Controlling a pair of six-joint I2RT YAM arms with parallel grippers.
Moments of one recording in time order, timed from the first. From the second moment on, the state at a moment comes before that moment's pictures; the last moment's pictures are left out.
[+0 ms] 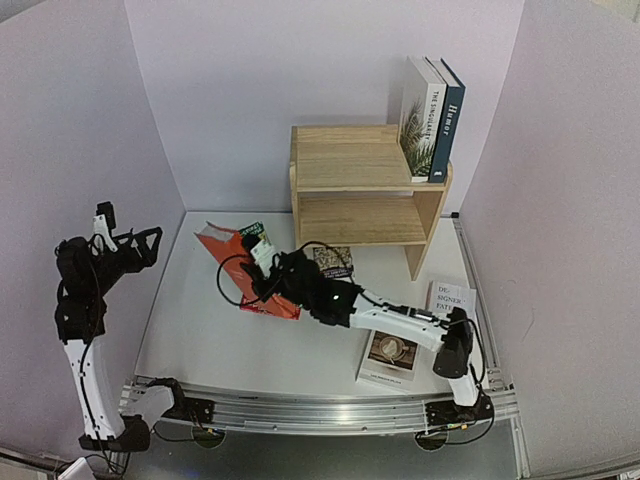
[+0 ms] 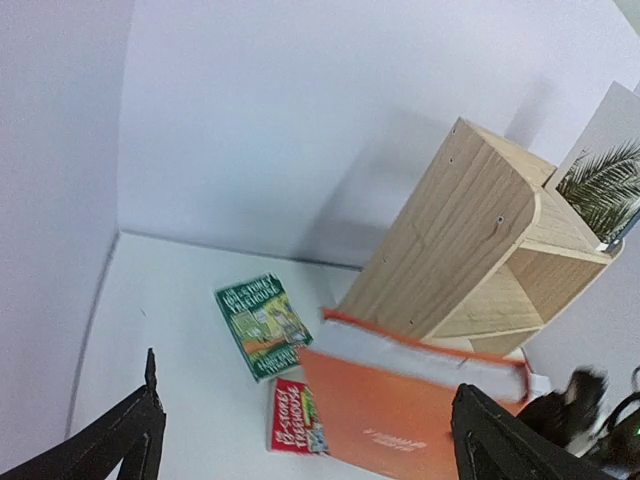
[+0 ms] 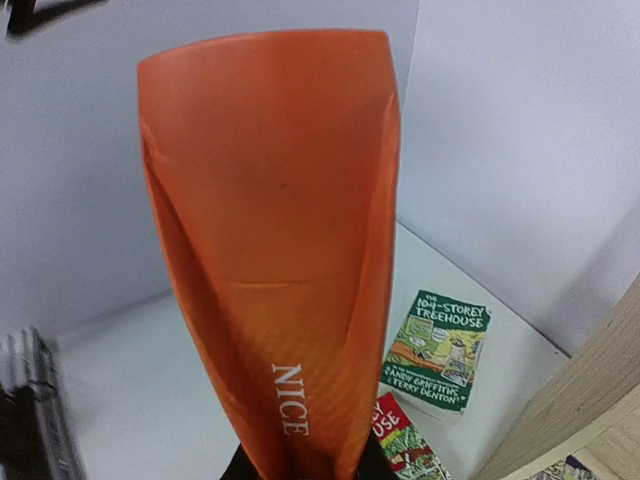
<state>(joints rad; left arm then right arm) 0.13 0.95 1.57 -0.87 0.44 -0.26 1.18 2.10 2.02 -0.11 0.25 -0.01</state>
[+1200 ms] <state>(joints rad) 0.13 0.78 1.29 -0.77 0.42 -0.20 0.59 1.86 2.29 -0.04 0.41 -0.26</state>
